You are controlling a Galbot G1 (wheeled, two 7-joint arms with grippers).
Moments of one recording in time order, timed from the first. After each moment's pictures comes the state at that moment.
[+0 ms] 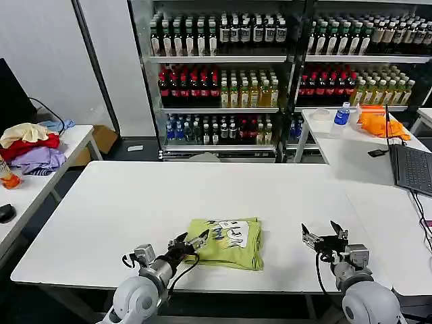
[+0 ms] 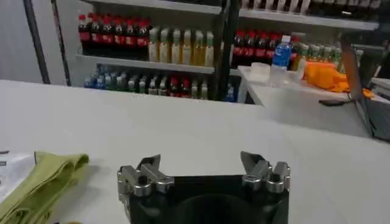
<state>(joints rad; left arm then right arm) 1.16 -1.17 -0.17 -1.86 -0.93 0.42 -0.22 -1.36 1.06 0.55 2.07 0.47 -0.52 0.20</state>
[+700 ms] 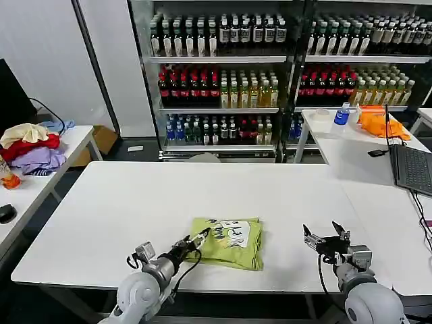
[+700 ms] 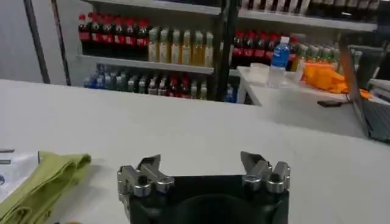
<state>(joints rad) 1.13 -1.21 -0.20 -1.79 -1.11 0.44 -0.22 -1.37 1.05 0.56 2.07 0.48 -0.52 0.20</state>
